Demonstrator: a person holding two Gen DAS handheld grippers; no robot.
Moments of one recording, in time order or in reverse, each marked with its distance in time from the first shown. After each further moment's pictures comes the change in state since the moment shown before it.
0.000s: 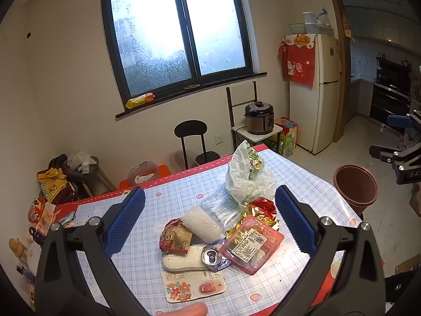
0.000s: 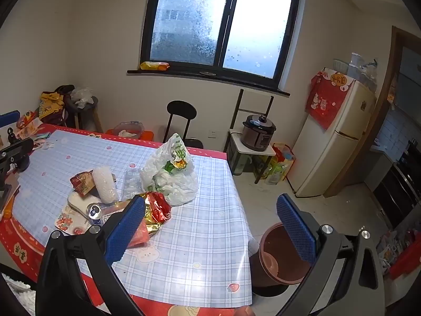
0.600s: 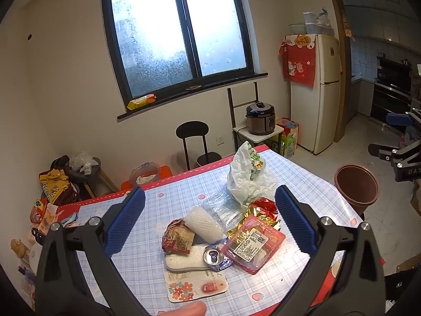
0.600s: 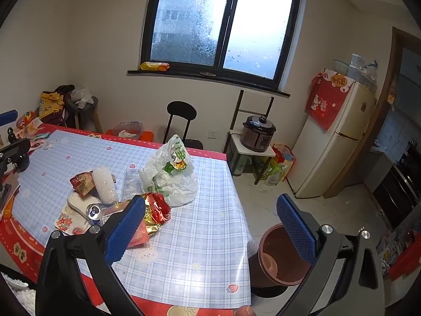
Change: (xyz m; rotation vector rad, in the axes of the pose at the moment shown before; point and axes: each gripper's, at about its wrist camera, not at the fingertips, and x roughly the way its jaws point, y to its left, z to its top) left arm 0.000 0.000 0.000 0.006 -0.009 0.004; right arm -0.001 0.000 0.001 -0.002 0.001 0.000
